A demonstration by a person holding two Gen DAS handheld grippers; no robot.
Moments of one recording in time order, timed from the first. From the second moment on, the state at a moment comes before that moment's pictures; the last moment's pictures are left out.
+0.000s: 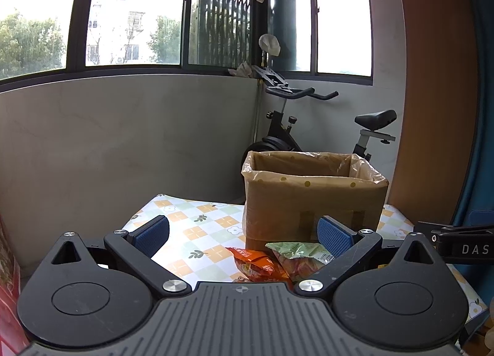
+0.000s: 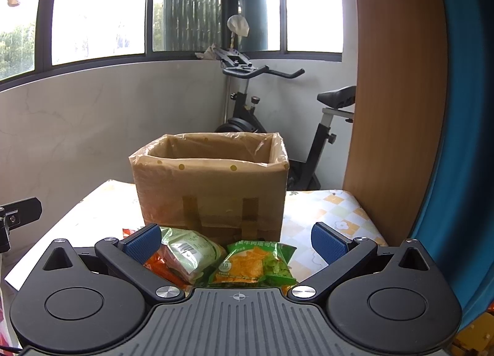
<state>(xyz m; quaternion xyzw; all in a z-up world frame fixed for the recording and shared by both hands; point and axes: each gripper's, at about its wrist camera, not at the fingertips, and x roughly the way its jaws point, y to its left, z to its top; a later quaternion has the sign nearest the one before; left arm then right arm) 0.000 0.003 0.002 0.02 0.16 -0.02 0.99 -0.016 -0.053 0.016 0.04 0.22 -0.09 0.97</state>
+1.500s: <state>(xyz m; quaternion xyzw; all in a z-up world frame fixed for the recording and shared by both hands) 0.000 0.003 0.001 0.02 0.17 -0.03 0.99 -0.015 -0.052 0.017 0.04 0.23 -0.09 0.97</state>
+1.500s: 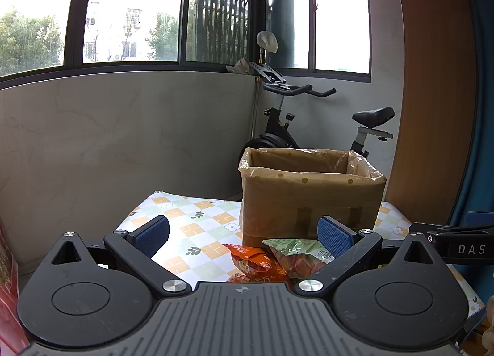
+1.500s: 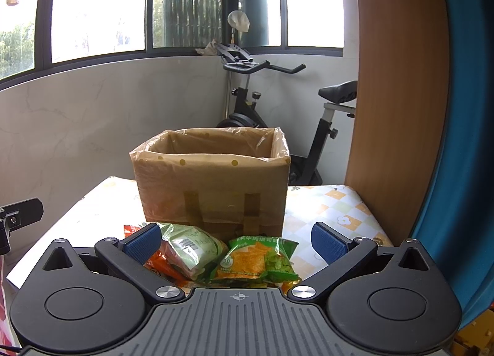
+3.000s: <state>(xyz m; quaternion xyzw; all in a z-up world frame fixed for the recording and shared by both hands) 0.107 0.025 -0.116 0.00 0.27 -0.02 0.96 0.052 -0.142 -0.155 0.18 0.32 -0.09 0.93</state>
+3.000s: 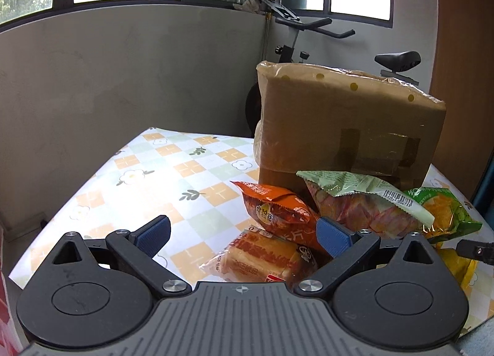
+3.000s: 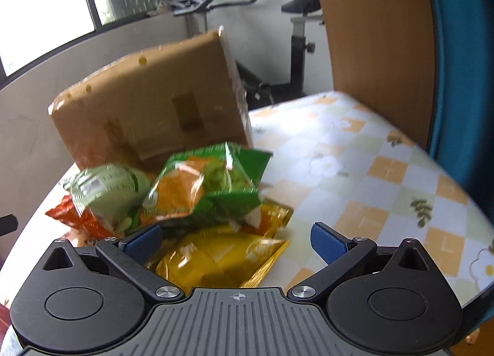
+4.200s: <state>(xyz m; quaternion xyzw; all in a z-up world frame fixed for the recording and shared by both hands) 0.175 0.026 -0.186 0.06 0.36 -0.14 0.92 0.073 -0.143 -0.193 0.25 0.32 -0.02 0.91</state>
